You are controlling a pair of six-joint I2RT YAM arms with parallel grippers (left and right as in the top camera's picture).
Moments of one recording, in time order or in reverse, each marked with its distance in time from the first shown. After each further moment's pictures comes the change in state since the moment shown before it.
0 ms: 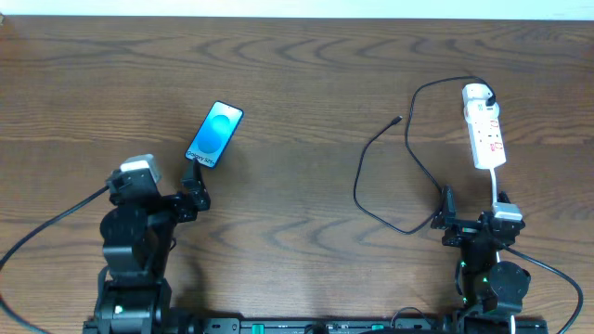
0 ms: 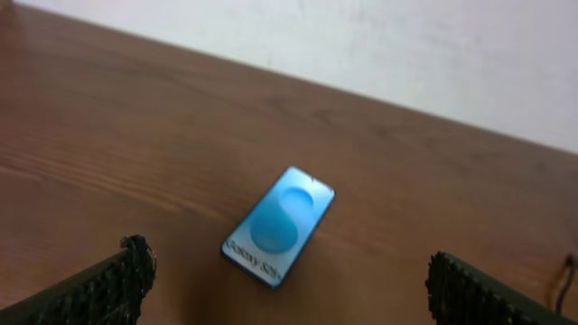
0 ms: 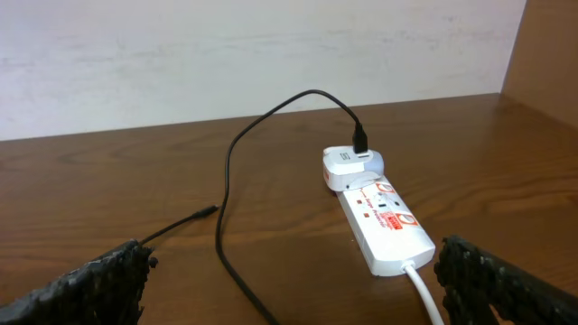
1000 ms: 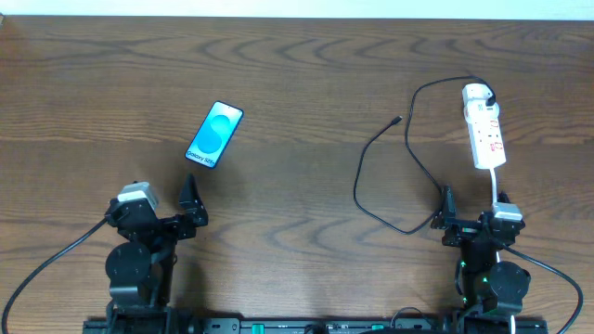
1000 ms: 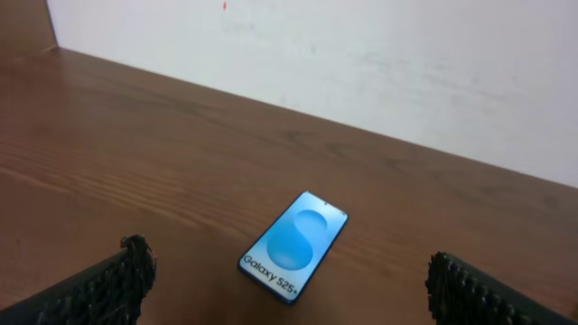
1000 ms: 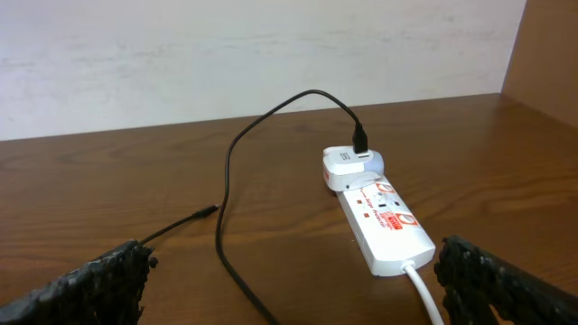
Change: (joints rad) left arm 0.000 -0.289 -0.173 0.034 -0.066 0.000; right arm 0.000 0.000 0.000 0.000 0.000 0.000
